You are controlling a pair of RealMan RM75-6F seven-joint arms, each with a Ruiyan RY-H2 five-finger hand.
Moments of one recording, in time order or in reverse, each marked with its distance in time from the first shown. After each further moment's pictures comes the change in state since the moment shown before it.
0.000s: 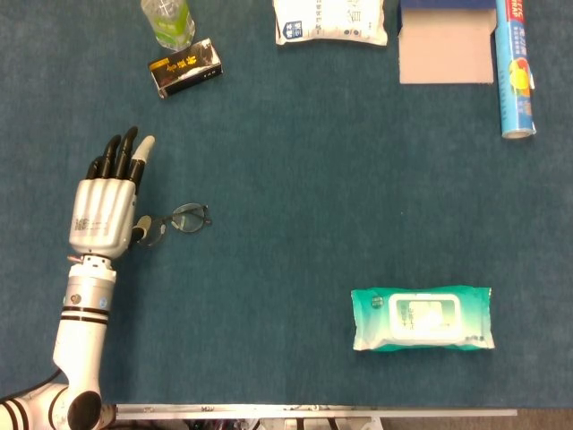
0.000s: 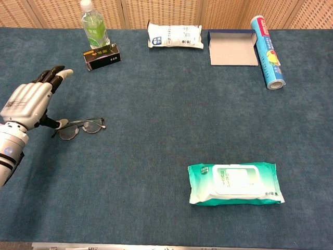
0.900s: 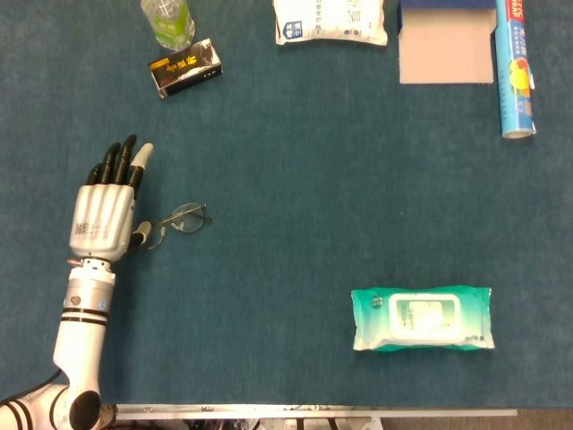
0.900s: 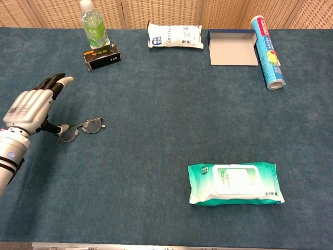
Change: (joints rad) left arm 0.013 -0.028 0.007 0.078 0.008 -0.020 -0.058; right arm -0.001 0.002 0.003 0.000 0.003 0.001 0.002
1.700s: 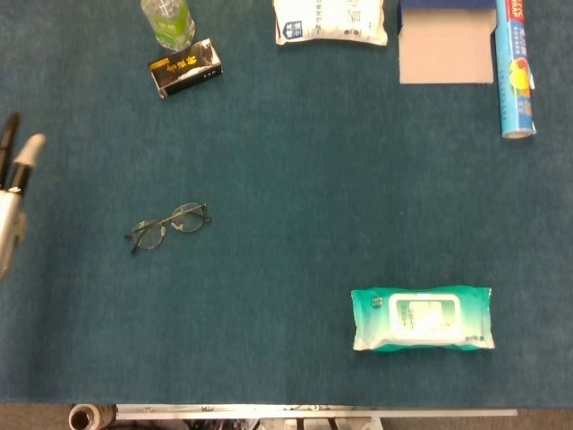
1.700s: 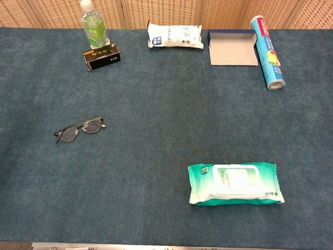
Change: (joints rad) left arm 0.135 0.511 0.070 -0.335 0.241 0.276 0.211; right arm 0.014 -0.042 -0.015 0.027 0.013 -0.049 -0.079
